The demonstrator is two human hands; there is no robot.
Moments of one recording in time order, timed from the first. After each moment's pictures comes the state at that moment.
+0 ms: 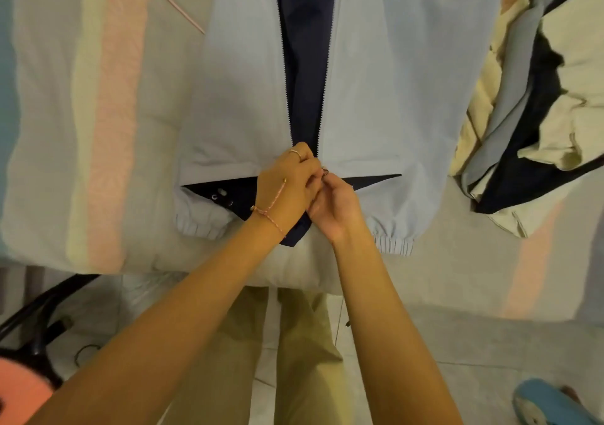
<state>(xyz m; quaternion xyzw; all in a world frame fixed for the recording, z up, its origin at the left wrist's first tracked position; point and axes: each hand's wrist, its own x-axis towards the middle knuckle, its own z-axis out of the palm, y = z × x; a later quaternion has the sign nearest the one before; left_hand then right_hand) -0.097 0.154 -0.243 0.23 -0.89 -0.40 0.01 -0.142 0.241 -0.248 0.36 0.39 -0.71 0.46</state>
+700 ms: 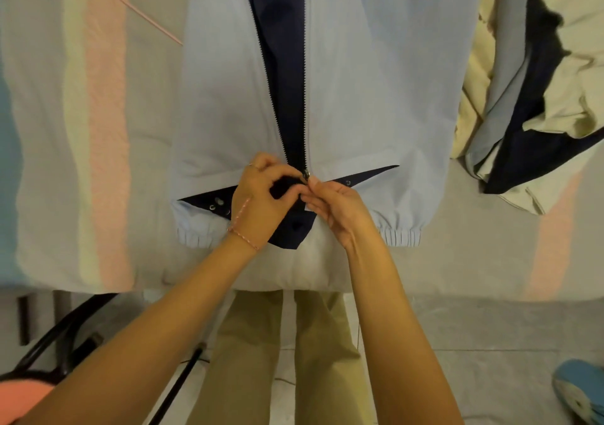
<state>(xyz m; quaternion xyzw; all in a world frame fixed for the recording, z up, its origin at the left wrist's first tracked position) -0.074 0.140 -0.249 0.22 -0.87 -0.44 0.05 -0.141 0.267 -0.247 0.26 0.54 -0.64 0.48</state>
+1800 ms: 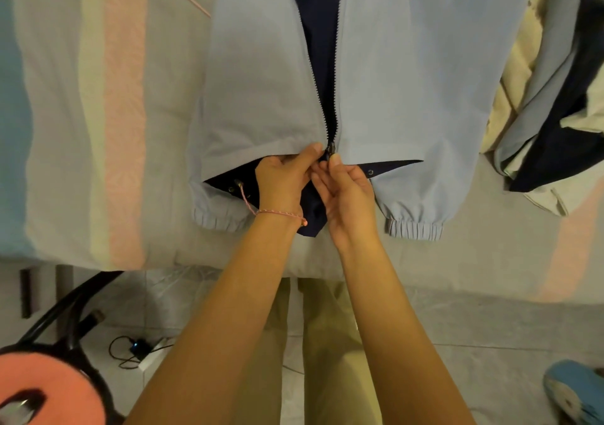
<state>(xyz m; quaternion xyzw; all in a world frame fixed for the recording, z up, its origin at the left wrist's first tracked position) -0.095 0.150 -0.226 0.56 -0.37 -0.75 0.05 -0.111 0.229 -0.225 0.33 0.47 -0.75 0.33</state>
